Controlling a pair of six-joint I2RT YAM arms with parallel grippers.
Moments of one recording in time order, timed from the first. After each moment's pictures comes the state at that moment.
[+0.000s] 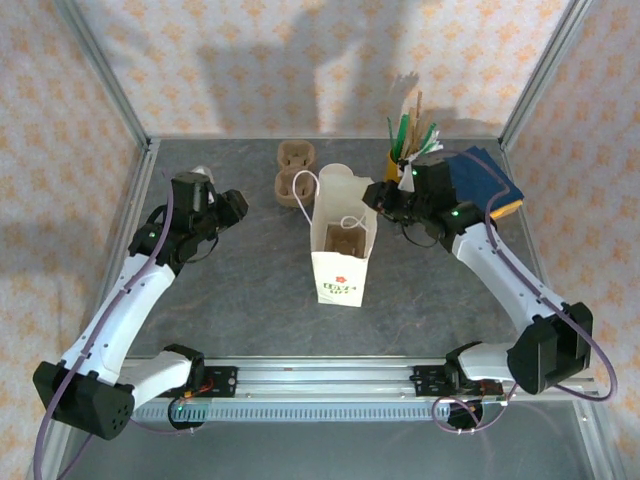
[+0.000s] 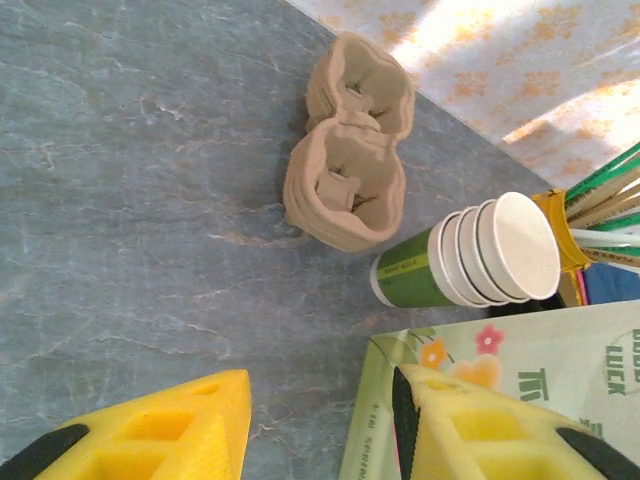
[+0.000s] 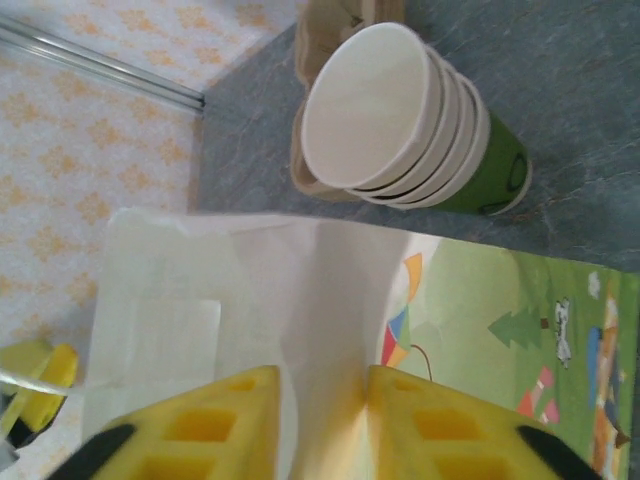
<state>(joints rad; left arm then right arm) -0.23 1.09 1.09 -0.64 0.01 -0.74 0.37 1.31 1.14 -0.44 -0.38 0.79</state>
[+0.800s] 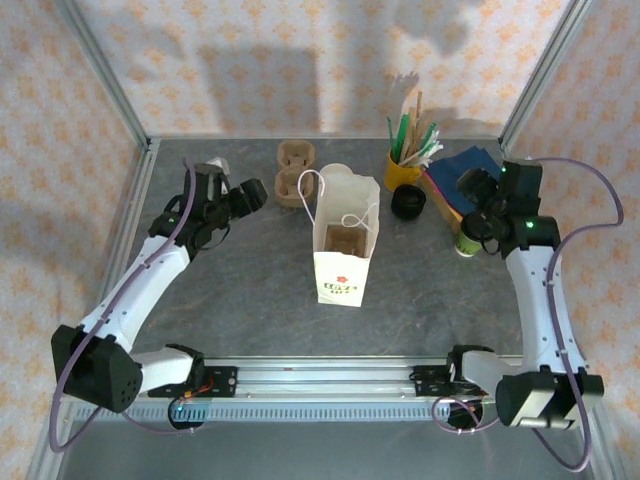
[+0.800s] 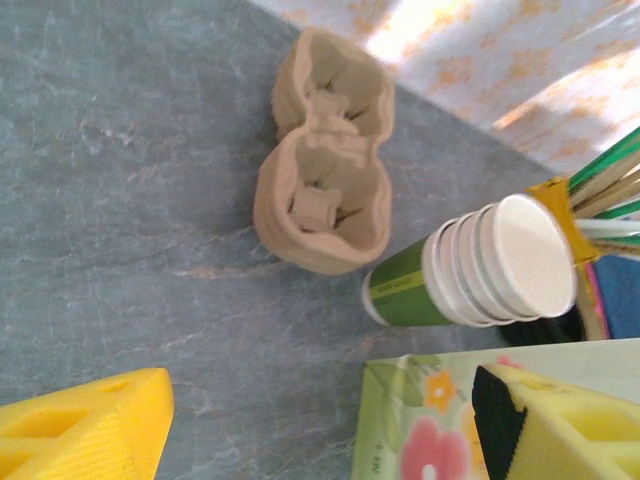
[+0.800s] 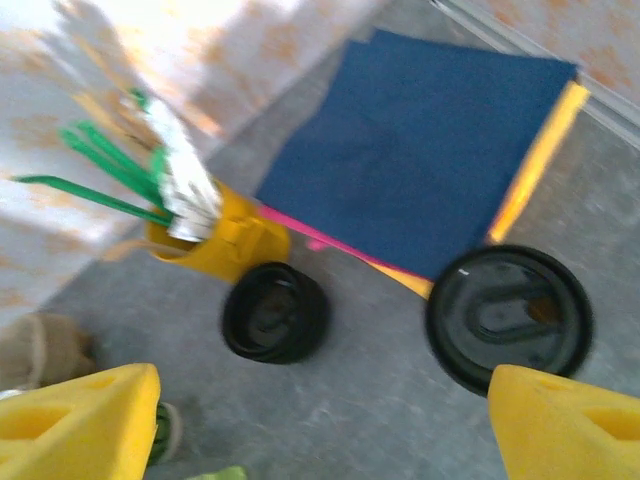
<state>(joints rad) -0.23 1.23 1.05 -0.45 0.05 -0.65 -0.09 1.11 1.19 -0.76 0.04 0.61</state>
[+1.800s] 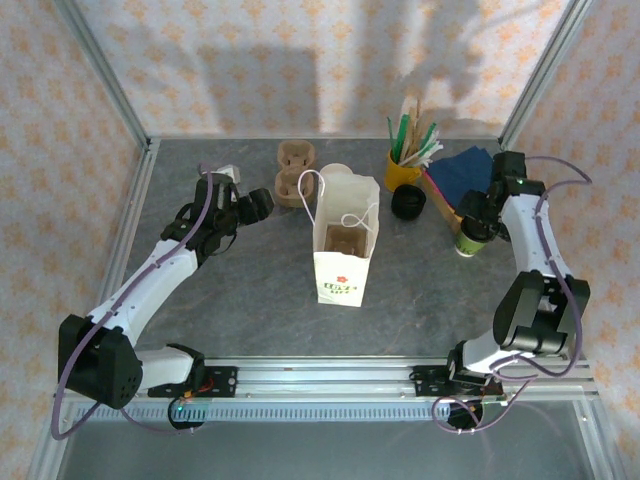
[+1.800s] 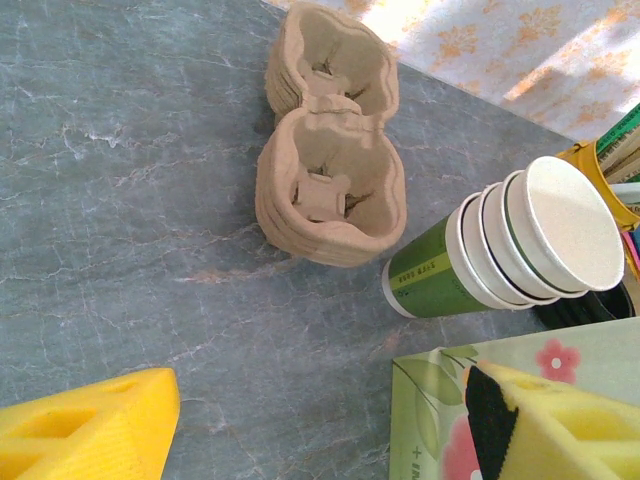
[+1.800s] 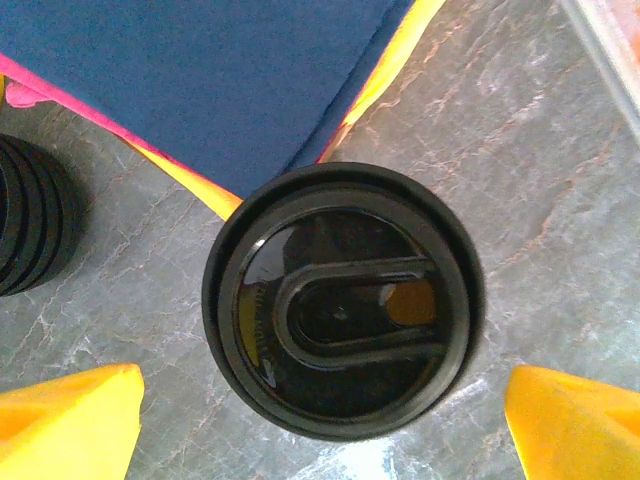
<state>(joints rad) -0.27 1.25 0.97 -0.33 0.02 -0.58 -0.19 1.51 1.30 -0.96 0.06 0.34</state>
